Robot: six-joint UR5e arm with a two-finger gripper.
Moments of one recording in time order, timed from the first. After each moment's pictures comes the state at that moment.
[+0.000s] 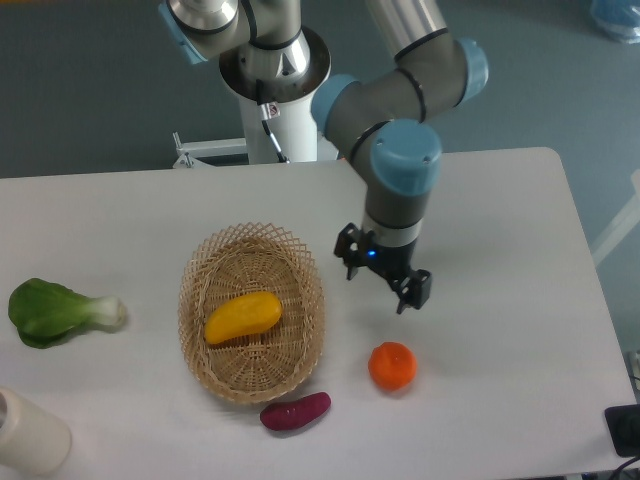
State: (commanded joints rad) arm 2.43 -1.89 -1.75 -0.96 1.47 1.14
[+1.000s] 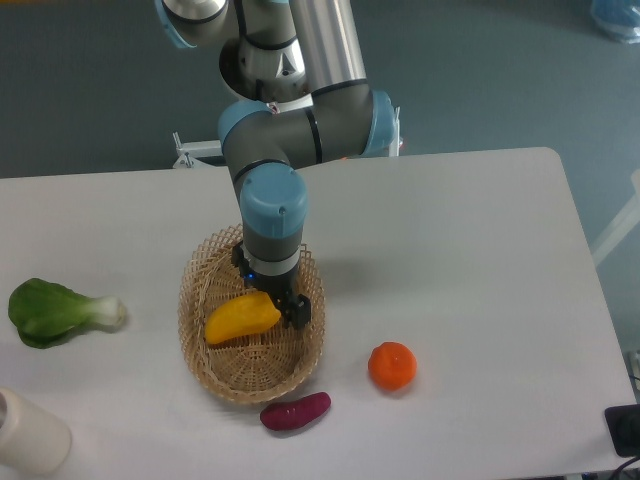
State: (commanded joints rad) arm 2.23 -1.96 -1.82 -0.94 1.48 1.07
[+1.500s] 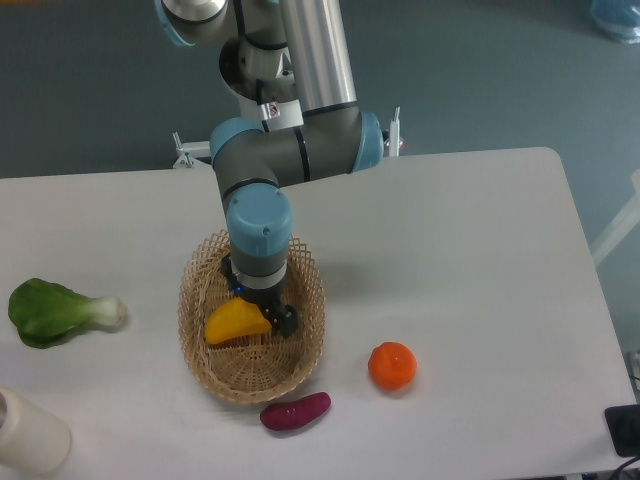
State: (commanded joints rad) arm 2.21 -2.00 -1.82 -0.92 1.49 1.05
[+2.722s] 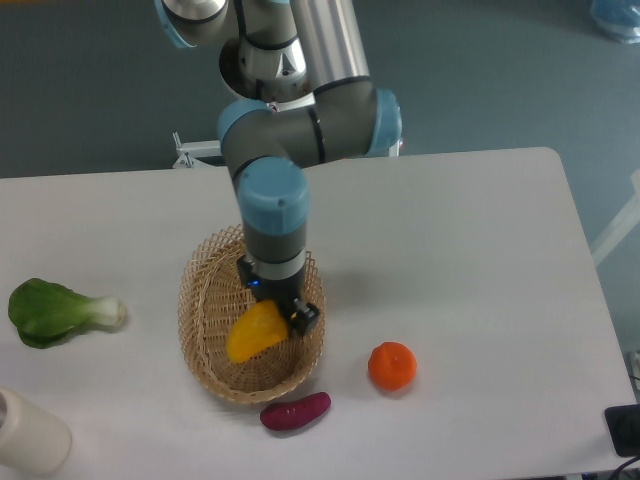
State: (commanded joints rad) arm 2.36 -1.87 -1.73 -0.97 1.50 1.10
